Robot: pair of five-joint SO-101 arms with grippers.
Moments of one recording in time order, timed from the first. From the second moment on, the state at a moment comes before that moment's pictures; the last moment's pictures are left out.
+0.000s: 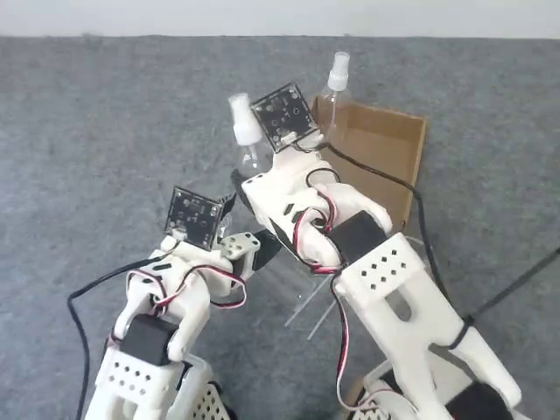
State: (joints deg) left arm 14.6 -81.7 76.5 45.1 3.6; right arm -38.9 -29.3 26.6 45.8 -2.8
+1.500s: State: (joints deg) left arm 13.8 -81.8 80.0 41.4 2.6; right arm -6.6 -4.6 15.6 32.4 4.1
